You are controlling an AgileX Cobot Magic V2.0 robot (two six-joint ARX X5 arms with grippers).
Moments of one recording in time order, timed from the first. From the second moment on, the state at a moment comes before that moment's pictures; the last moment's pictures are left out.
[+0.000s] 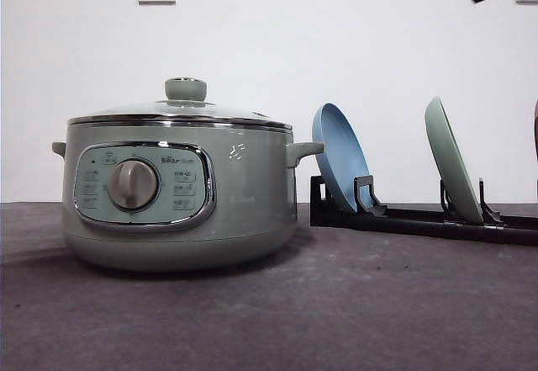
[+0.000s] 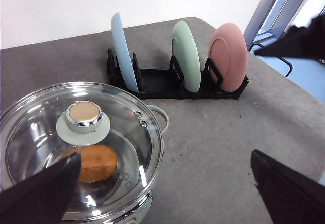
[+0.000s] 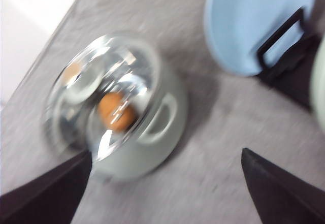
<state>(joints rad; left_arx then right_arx) -0.33 0.85 1.18 -0.70 0.45 -0.04 0.12 1.17 1.26 -0.71 -0.54 0.23</state>
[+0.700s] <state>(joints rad) -0.33 0.86 1.18 -0.75 0.45 -0.04 0.01 1.76 1.70 -0.67 -0.41 0.25</state>
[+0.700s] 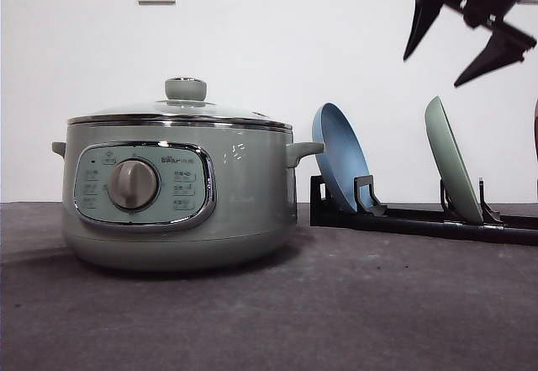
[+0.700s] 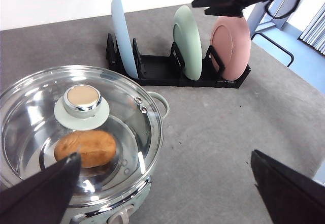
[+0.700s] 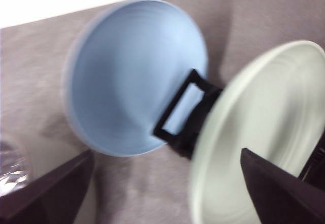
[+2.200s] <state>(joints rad) -0.33 0.86 1.18 -0.75 0.45 -0.03 0.00 1.86 1.70 -0.59 -0.40 0.29</state>
